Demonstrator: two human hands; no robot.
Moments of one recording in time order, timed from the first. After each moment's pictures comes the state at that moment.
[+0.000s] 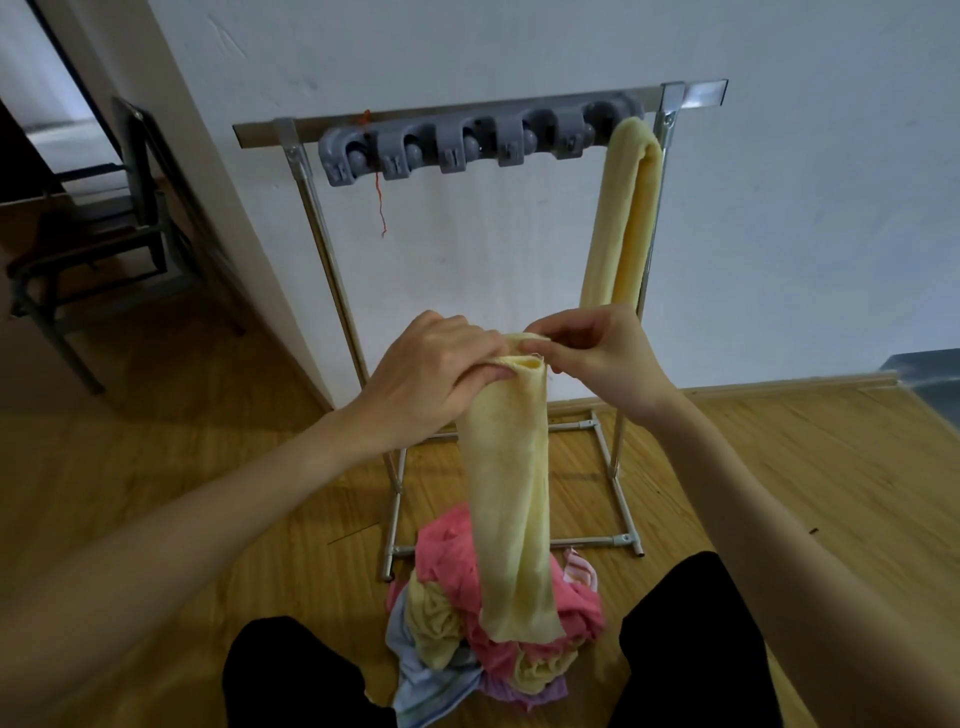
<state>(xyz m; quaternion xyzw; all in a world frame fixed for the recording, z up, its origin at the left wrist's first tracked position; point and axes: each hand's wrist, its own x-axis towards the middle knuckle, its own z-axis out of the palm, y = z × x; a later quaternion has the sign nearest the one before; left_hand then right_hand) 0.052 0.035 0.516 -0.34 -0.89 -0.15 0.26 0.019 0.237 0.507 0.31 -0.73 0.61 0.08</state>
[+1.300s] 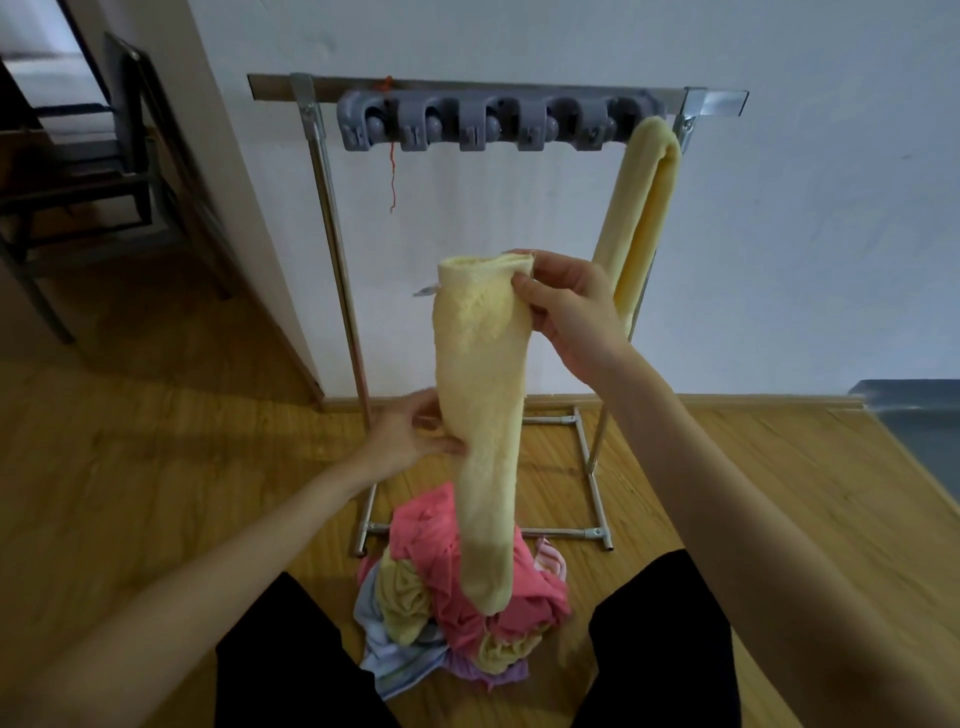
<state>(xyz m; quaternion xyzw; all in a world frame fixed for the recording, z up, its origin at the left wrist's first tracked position) 0.050 -0.008 0.392 -0.09 -0.85 -0.52 0.03 0.005 0.194 0.524 0.20 -0.63 0.75 -0.02</state>
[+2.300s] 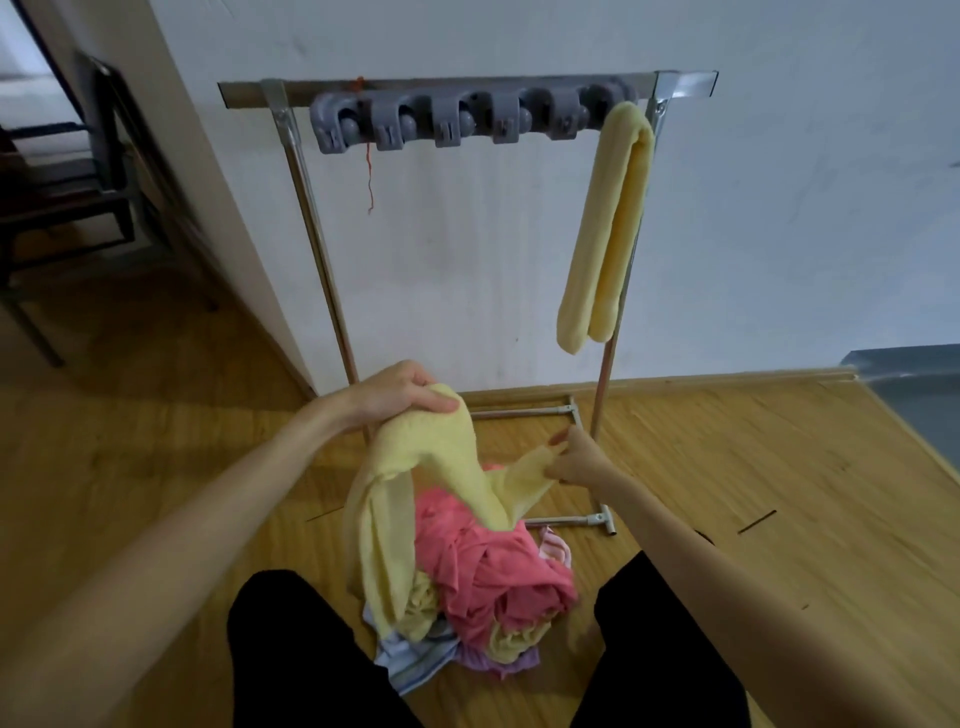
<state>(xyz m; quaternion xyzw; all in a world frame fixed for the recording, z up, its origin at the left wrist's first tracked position) 0.036 -0.007 0.461 -0.09 -0.86 -0.47 -0.19 0.005 0.246 0.329 -0.07 -0.87 0.44 -0.21</state>
